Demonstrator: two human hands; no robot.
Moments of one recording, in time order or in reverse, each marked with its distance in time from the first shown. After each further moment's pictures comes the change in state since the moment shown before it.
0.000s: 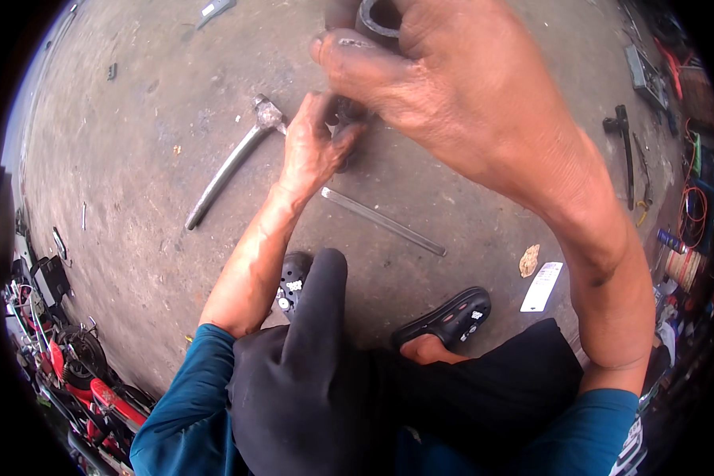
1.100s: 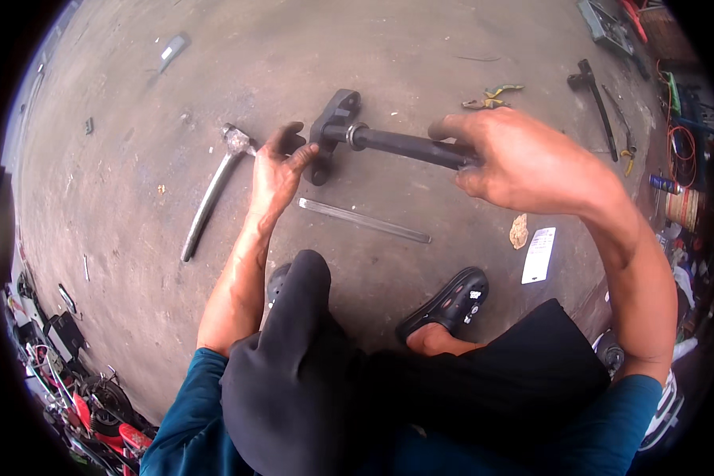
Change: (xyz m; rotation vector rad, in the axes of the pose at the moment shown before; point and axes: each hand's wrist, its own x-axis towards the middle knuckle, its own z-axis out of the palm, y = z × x) left_hand -0.015 -0.013 0.005 -0.191 -0.121 -0.245; right_hand -0.082 0.091 -0.037 -0.215 -0.536 0.281
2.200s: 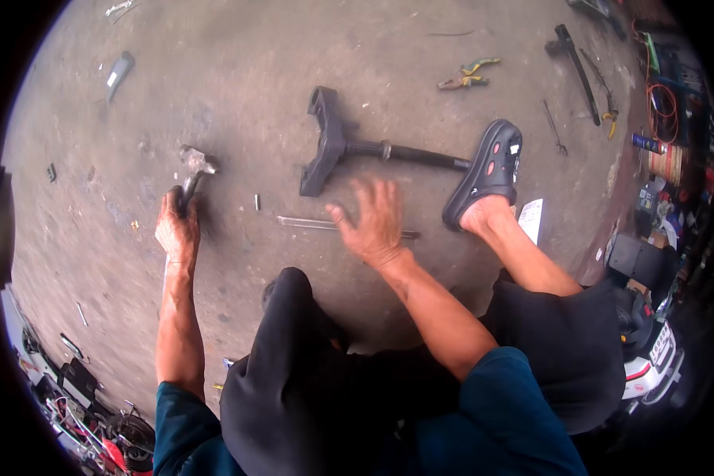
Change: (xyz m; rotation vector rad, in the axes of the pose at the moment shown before) left_hand -0.011 -0.090 -0.125 0.854 0.122 -0.078; right_hand 0.083 -0.036 0.262 0.100 0.796 0.303
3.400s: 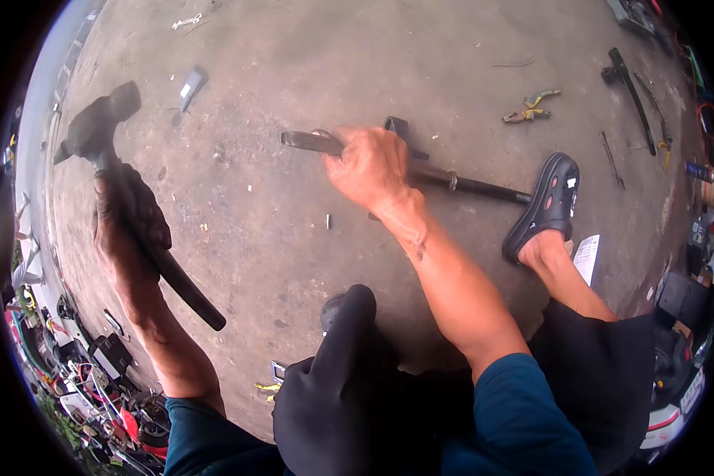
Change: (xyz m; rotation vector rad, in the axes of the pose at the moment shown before) left_hand 0.029 0.100 -0.211 -1.167 0.062 -0.157; right_hand 0.144 -0.087 -0.031 0.496 -0.004 -0.059
